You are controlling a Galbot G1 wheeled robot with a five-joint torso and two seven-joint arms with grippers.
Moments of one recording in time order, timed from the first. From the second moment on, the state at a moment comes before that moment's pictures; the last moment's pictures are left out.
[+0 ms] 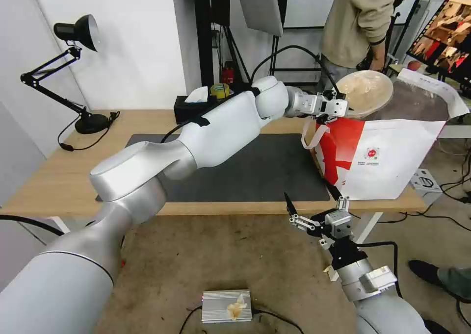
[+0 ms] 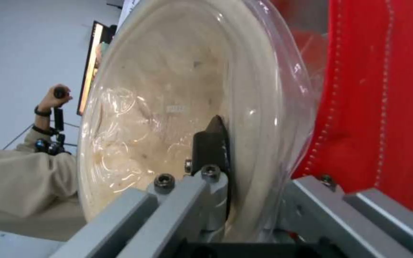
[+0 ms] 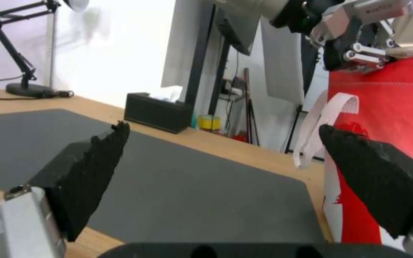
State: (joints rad) left arm -0.29 -1.59 0.67 -0.85 0.00 -0.25 0.56; right arm -1.59 0.99 0.37 2.26 0.16 0.13 0.18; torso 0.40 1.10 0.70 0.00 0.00
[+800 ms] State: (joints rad) left arm -0.30 -1.60 0.67 -0.86 -0.06 -0.28 0.49; right arm -1.59 0.99 0.37 2.26 0.16 0.13 0.18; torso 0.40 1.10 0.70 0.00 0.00
